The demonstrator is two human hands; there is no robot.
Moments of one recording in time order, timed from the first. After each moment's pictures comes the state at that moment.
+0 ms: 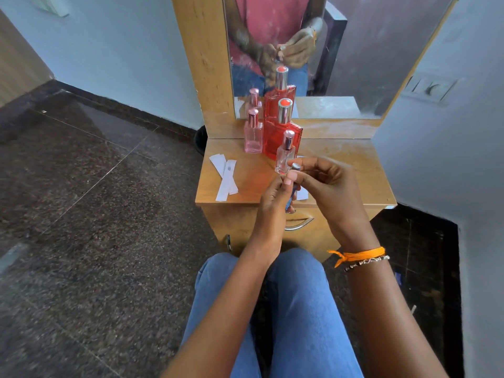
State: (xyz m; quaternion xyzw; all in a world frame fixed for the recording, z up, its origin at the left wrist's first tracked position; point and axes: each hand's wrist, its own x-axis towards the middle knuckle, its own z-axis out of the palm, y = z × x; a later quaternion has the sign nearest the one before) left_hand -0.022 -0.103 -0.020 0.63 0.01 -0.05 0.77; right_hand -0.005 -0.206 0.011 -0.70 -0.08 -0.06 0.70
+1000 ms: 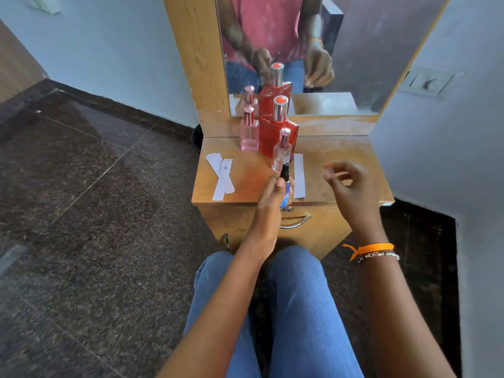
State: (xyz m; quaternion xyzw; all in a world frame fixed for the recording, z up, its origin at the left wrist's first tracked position) left_hand -0.012 -0.100 -0.045 0.61 0.01 -0.09 0.79; right_hand 0.010 -0.249 -0.024 -0.87 0.05 -0.14 0.47
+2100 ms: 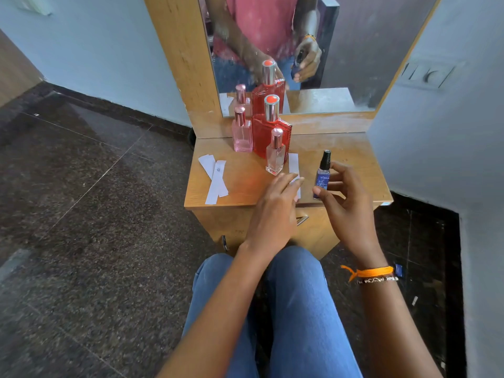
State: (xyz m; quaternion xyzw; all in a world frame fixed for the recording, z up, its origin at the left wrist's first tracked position) left_hand -0.002 -0.112 -0.047 0.92 -0.16 0.10 0.34; right_hand -0.013 -0.248 -0.034 -0.82 -0.01 -0.14 0.56
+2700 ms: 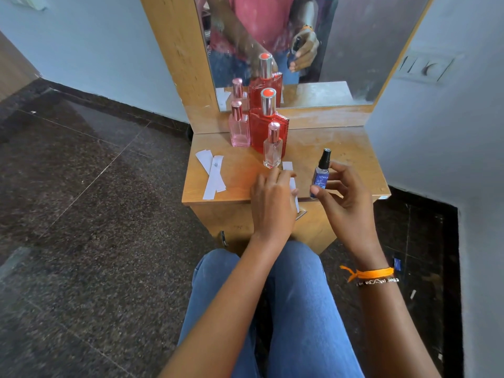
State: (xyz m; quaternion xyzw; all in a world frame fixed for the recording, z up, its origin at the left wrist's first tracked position) left_hand 0.001 -0.128 -0.045 0.95 -0.04 0.12 0.28; right_hand -0.021 -0.248 -0.035 -0.78 -0.02 -0.14 0.61
